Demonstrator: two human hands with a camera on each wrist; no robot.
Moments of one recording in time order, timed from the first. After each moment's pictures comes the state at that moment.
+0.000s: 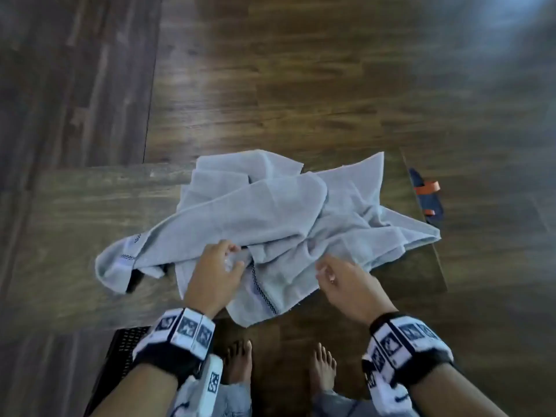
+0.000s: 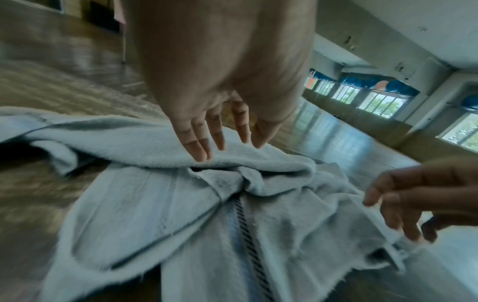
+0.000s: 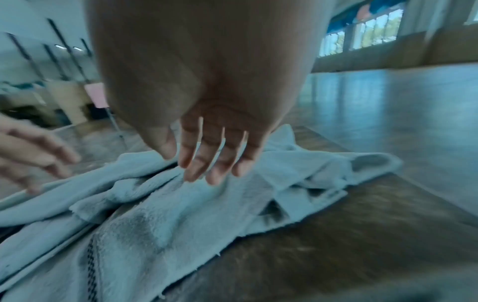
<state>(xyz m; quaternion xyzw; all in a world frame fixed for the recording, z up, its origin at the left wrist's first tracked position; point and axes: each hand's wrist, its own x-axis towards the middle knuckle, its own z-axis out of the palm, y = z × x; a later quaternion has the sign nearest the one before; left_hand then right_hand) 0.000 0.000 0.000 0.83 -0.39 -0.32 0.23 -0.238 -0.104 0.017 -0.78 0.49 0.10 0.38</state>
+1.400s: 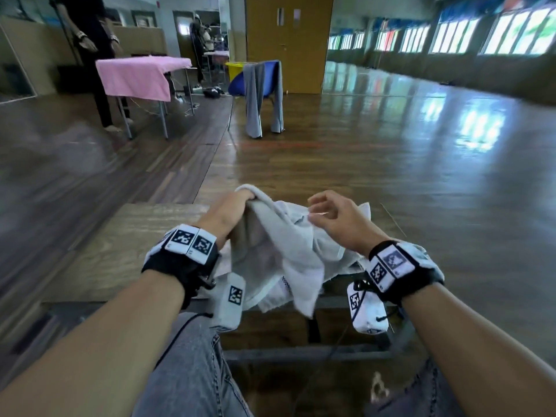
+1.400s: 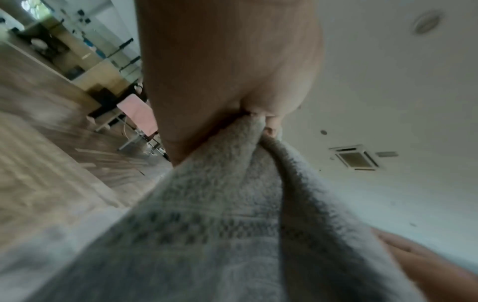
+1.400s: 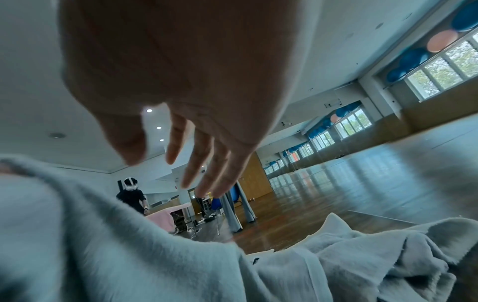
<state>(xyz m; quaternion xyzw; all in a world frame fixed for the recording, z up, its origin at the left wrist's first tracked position) -0.032 0.109 0.083 0.72 -0.32 -0.31 0.54 -0.239 0.001 0.064 -0.81 0.33 -0.29 0.38</state>
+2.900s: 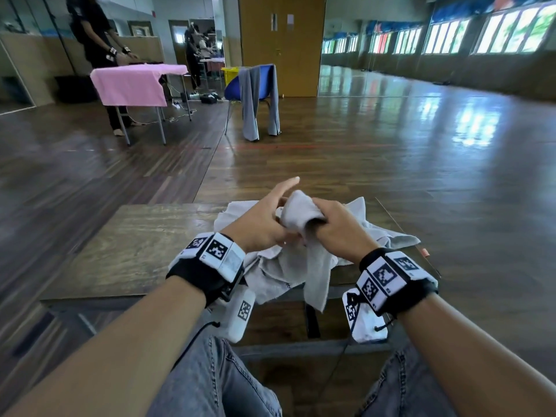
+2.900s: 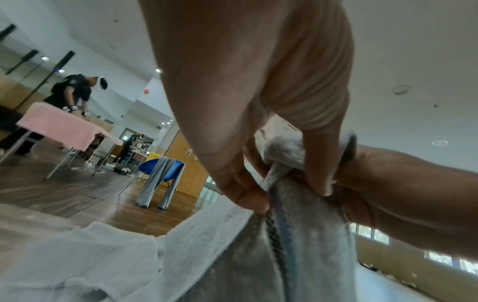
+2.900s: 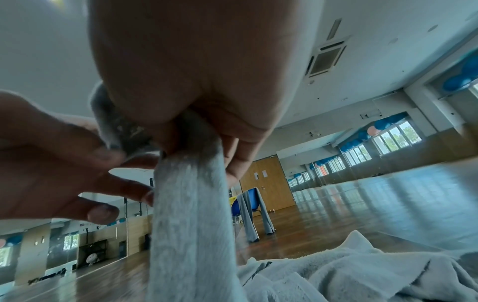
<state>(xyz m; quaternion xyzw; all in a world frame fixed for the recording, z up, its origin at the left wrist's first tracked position) -0.099 0.130 0.076 0.57 -0.60 -0.34 0.44 -0.258 0.047 0.063 -0.86 0.28 -0.29 0.31</state>
